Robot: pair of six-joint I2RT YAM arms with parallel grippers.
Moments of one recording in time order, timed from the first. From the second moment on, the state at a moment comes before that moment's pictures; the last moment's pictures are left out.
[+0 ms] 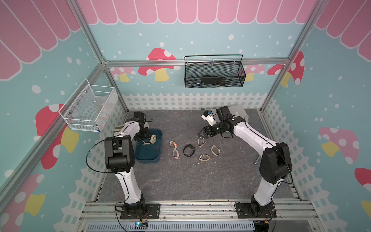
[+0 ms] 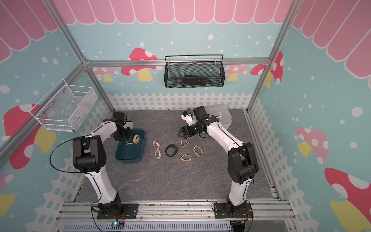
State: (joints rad) left arm 0.12 1.95 1.48 -0.78 -0.08 -0.27; right arm 0.42 1.83 1.55 -0.69 -0.47 -0.05
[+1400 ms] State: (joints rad) left arm -0.16 1.40 1.14 -0.23 0.35 -0.34; right arm 0.57 2.28 1.90 -0.94 -0.10 -0.10
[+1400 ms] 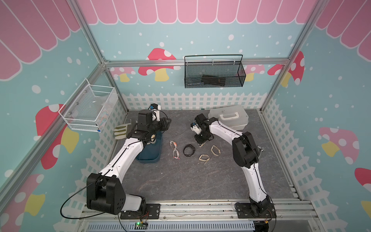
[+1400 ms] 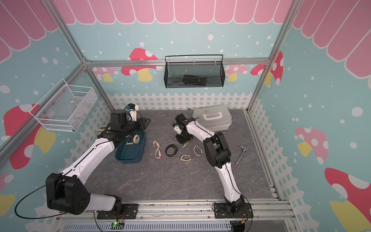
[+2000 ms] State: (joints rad) left arm -0.16 1.40 1.14 -0.22 0.36 -0.33; right arm 0.58 2.35 1.96 -0.96 -0.08 -0.10
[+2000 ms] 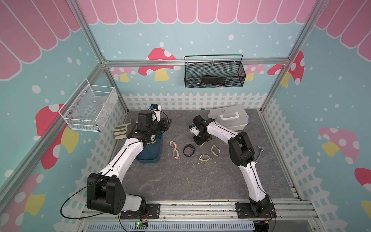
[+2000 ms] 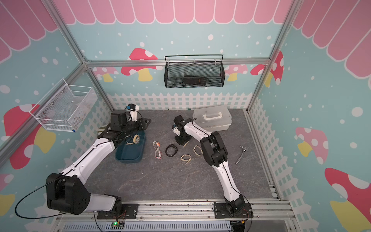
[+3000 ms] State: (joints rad) left arm -0.03 1.32 0.92 0.23 0.74 -0.56; right arm 0.48 1.74 1.58 -0.54 -0.89 -0.09
